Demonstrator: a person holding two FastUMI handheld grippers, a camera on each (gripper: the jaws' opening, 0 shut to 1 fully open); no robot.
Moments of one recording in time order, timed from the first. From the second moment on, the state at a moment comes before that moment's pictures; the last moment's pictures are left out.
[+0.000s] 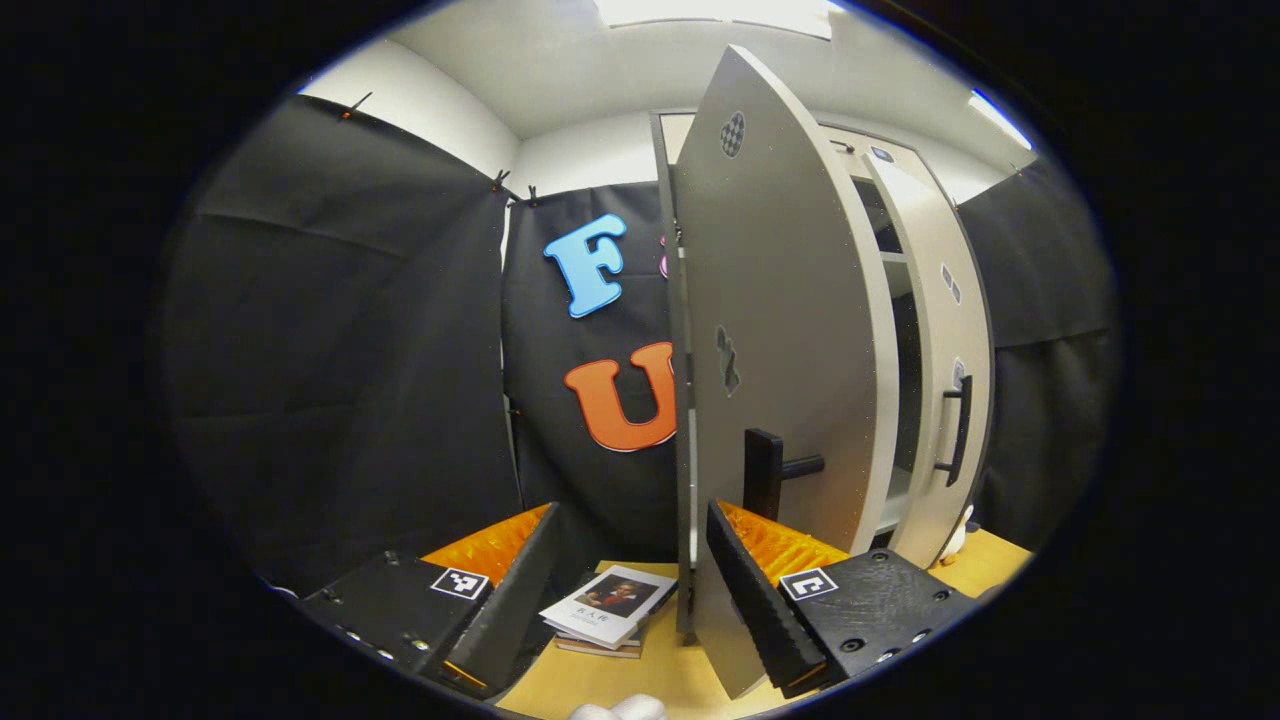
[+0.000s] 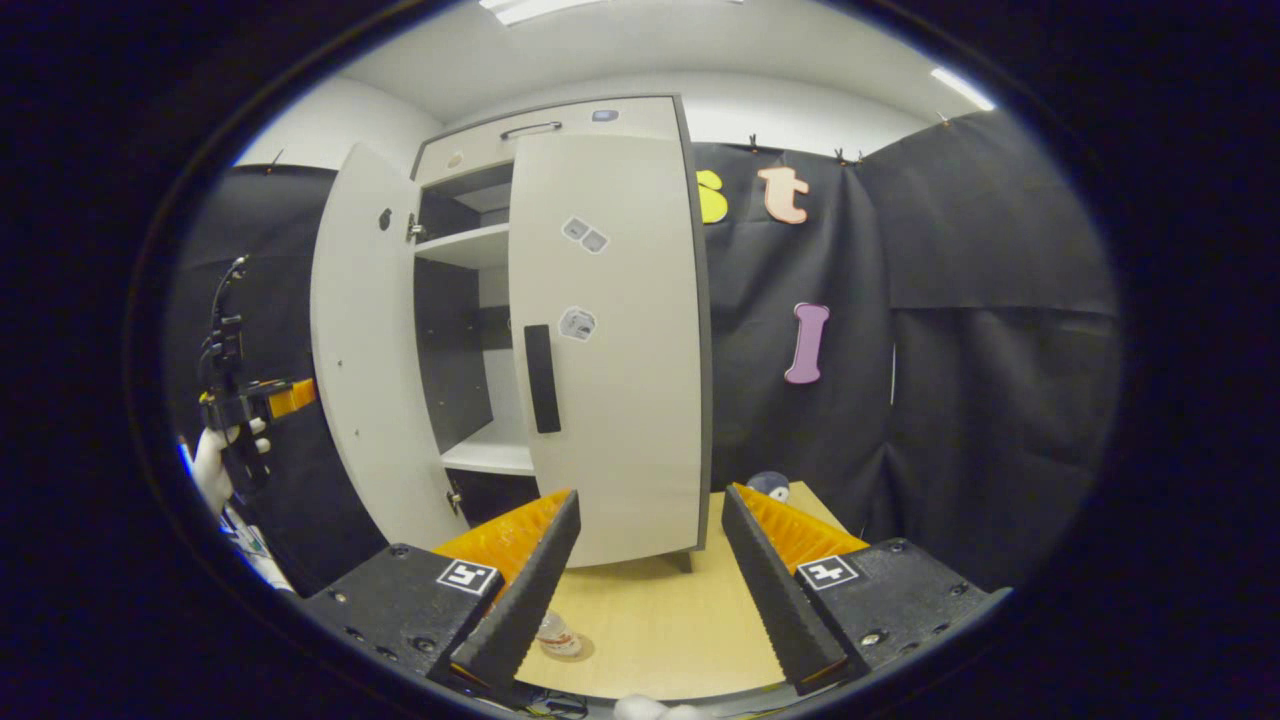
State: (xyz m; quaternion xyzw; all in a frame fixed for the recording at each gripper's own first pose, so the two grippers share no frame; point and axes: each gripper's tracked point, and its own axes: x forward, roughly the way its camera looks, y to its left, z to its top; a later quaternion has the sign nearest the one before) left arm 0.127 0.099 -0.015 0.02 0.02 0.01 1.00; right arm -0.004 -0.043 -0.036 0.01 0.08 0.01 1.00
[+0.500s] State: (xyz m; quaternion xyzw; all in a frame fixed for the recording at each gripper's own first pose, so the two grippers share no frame) left arm 0.147 0.018 -0.017 0.01 0.02 -0.02 1.00; right arm 0.009 -0.067 -0.015 0.01 0.07 0.03 1.00
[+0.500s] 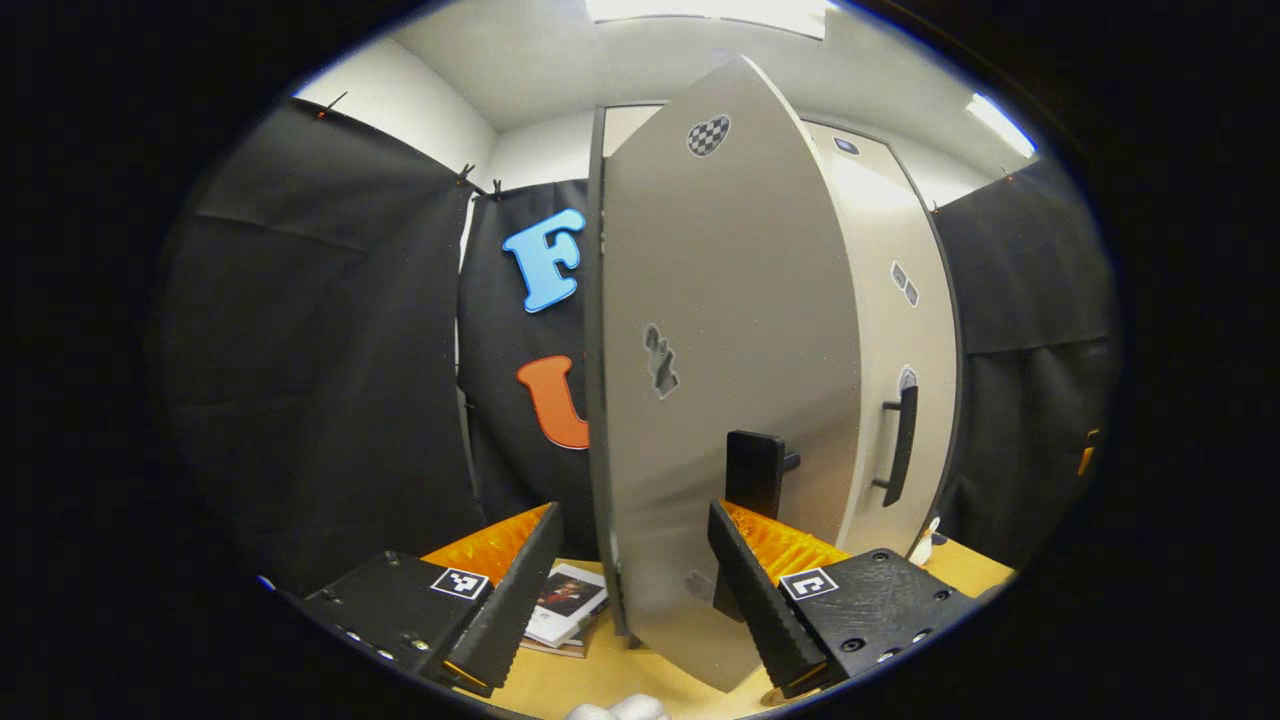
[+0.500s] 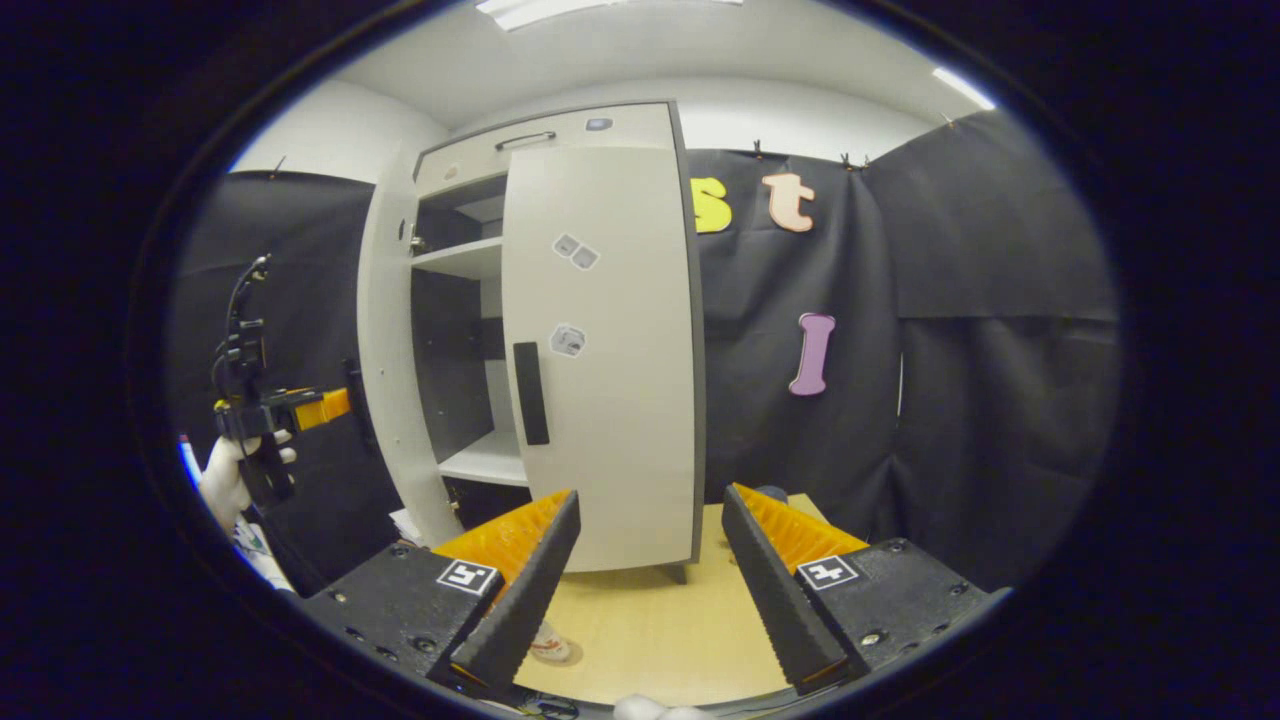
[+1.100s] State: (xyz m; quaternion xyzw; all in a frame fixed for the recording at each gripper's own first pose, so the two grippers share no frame) left arm 0.149 0.004 -0.015 0.01 0.03 -0.01 1.00; right arm 0.016 -0.071 -0.011 0.01 0.07 0.03 1.00
